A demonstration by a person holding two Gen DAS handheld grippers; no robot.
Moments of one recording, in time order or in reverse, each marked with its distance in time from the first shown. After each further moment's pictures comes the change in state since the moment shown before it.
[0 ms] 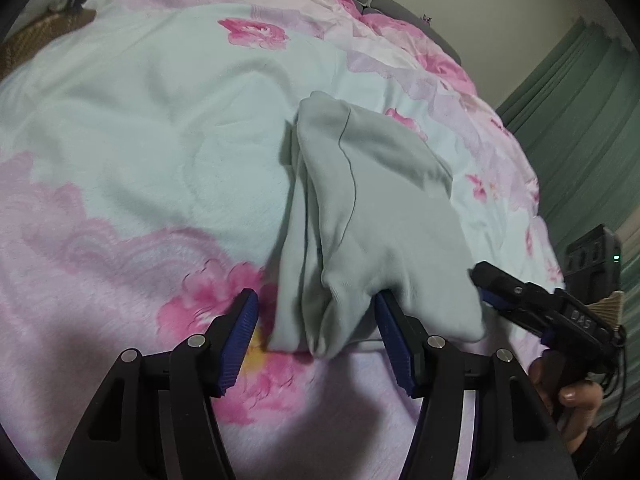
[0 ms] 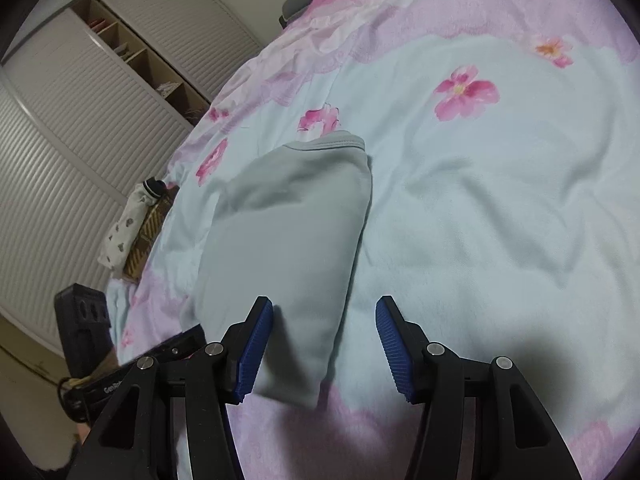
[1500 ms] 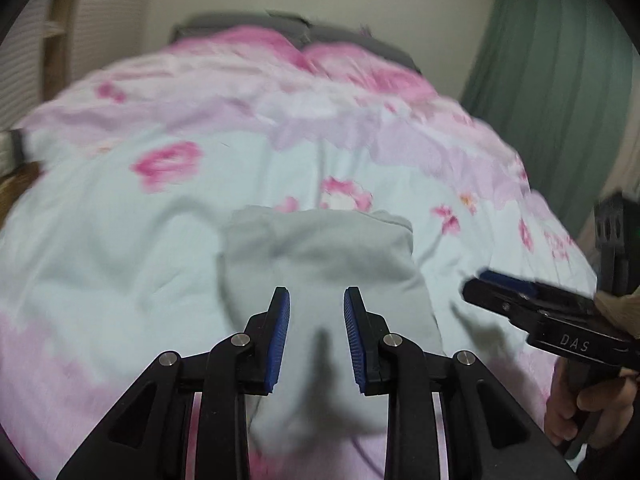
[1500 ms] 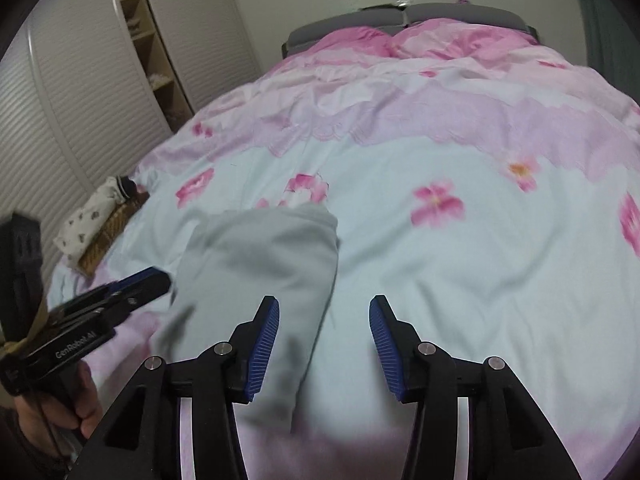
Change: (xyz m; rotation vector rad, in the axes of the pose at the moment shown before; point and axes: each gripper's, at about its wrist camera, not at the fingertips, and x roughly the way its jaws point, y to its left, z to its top) left arm 0.000 -0.067 0.057 0.328 -0.106 0.081; right arm -0.030 0.038 0.030 -0.235 -0.115 -0.266
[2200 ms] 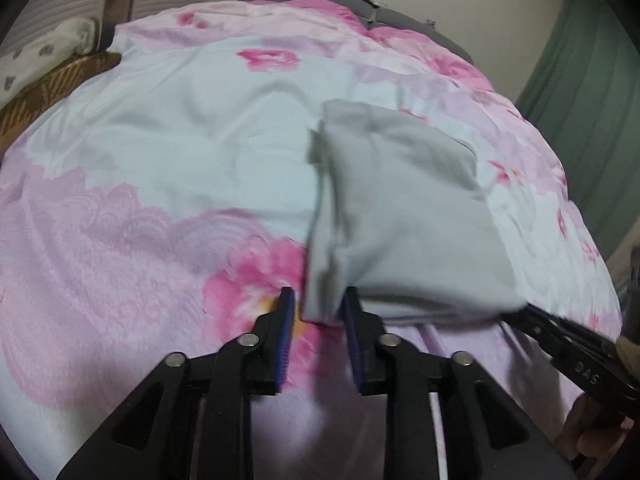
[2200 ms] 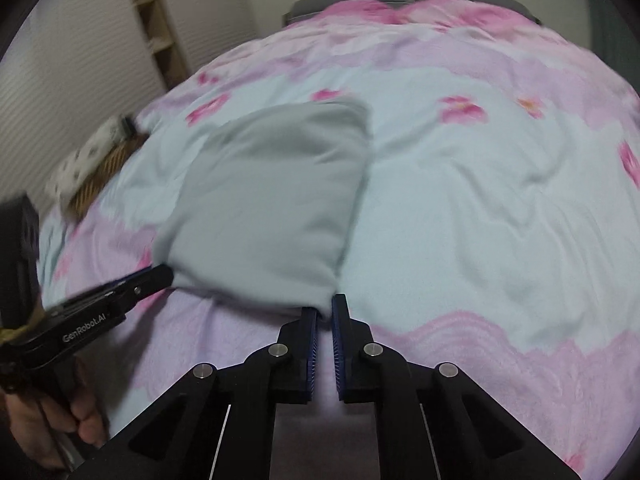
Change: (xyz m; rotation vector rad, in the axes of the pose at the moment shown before) left arm -0.022 0.038 -0.097 -0.221 0.028 0.117; right arm -0.009 0.021 -0.092 0.036 0.058 -0.047
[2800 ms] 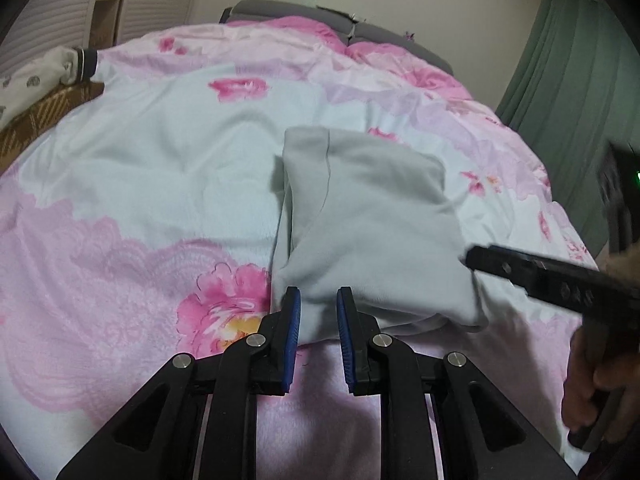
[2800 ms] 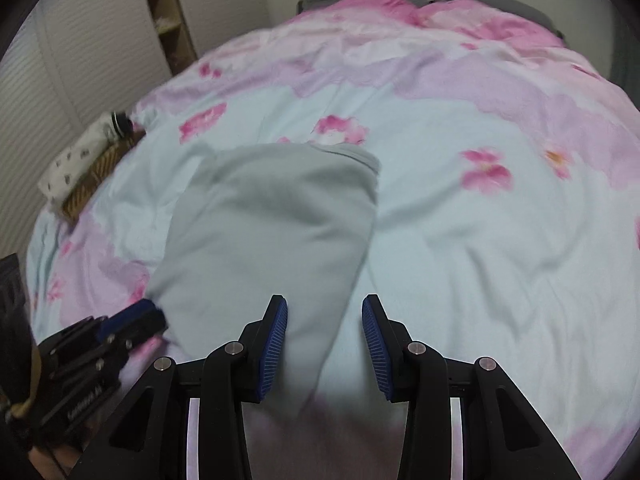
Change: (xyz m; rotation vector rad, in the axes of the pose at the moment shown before) left arm -0.018 -0.022 0.002 0.063 -0.080 -0.043; right arm -0.003 0.016 0.047 -0.110 0.012 -0.015
